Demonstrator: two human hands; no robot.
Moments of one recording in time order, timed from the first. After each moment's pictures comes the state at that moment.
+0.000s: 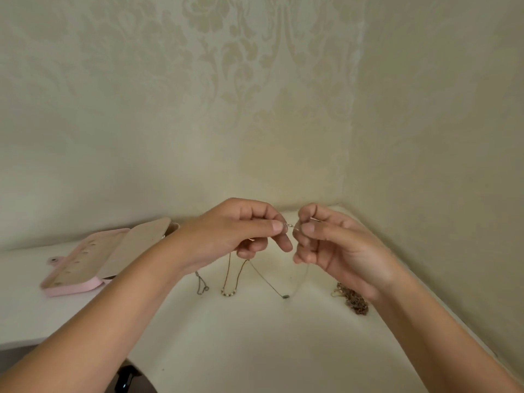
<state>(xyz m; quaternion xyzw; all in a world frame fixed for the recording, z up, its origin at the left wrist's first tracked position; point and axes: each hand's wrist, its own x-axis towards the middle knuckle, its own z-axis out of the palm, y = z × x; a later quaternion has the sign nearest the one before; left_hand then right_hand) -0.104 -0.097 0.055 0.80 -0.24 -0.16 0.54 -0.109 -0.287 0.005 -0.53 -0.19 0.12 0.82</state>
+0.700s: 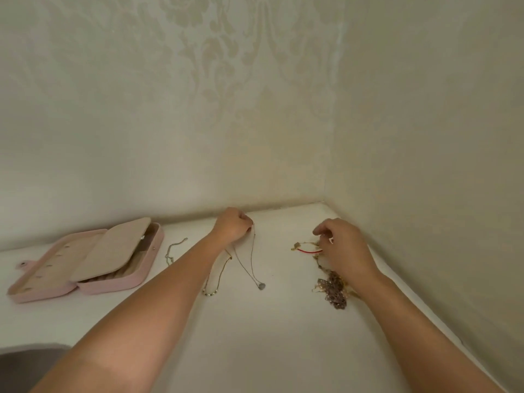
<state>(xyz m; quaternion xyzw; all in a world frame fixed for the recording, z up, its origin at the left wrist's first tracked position) 0.061 -0.126 -0.061 0.92 -0.03 -0.01 0.39 -0.051 -0.336 -0.070 -0.92 0.03 -0.19 0.33</state>
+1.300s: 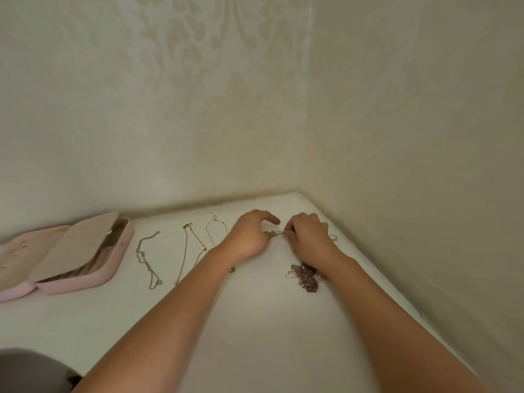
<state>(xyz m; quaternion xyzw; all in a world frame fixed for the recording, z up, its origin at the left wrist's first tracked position) 0.006 -0.190 -0.073 0.92 -0.22 0.00 0.33 -0.037 -0.337 -0.079 -0.98 -0.01 -0.10 0.17</state>
